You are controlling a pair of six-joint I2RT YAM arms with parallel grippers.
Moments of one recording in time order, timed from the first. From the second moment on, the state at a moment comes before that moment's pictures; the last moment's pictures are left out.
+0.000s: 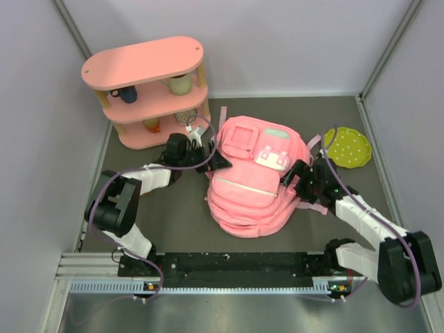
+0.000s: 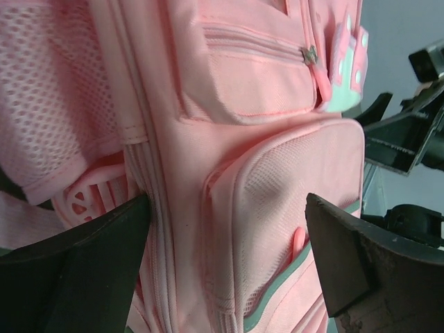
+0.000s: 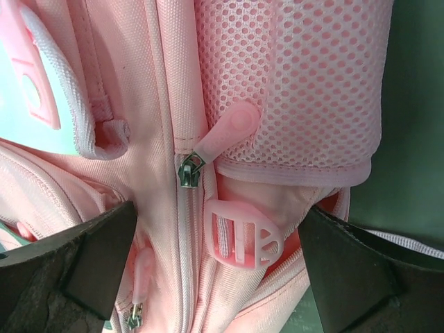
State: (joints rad) left arm -0.35 1.66 0.83 0.31 0.70 -0.63; right arm 0.27 1.03 0.44 -0.16 -0.14 0.85
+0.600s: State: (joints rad) left arm -0.67 1.22 0.61 0.05 0.45 -0.65; right arm 0.15 1.58 1.12 -0.12 -0.33 0.56
